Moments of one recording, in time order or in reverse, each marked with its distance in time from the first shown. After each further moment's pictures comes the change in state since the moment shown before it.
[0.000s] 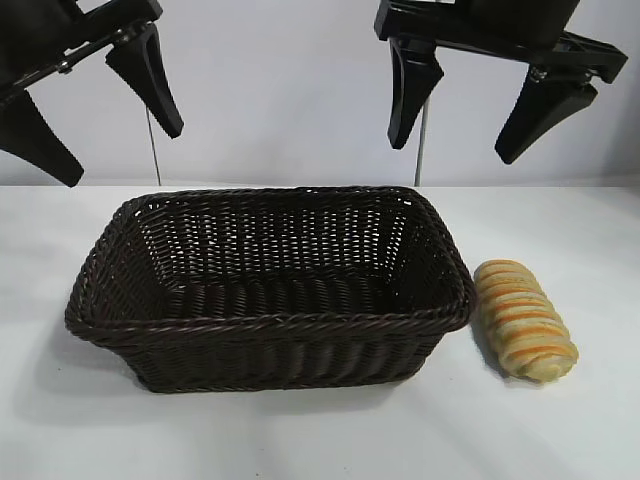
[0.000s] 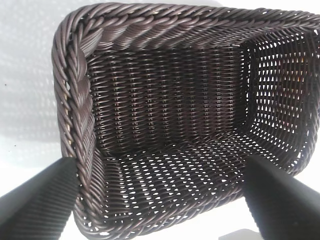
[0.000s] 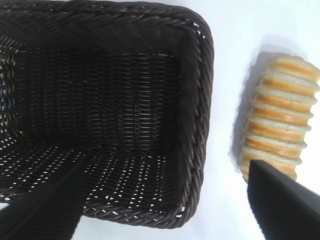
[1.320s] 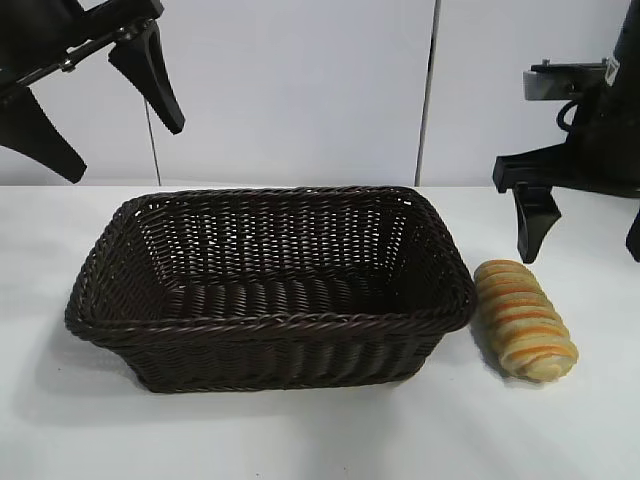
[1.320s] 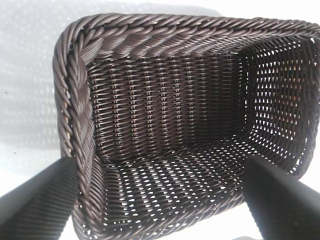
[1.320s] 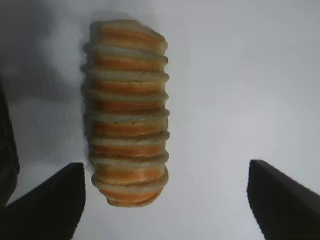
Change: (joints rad) left arm 0.000 0.000 0.000 0.000 -0.024 -0.001; right arm -0.166 0.049 0.422 -0.156 -0.433 0.099
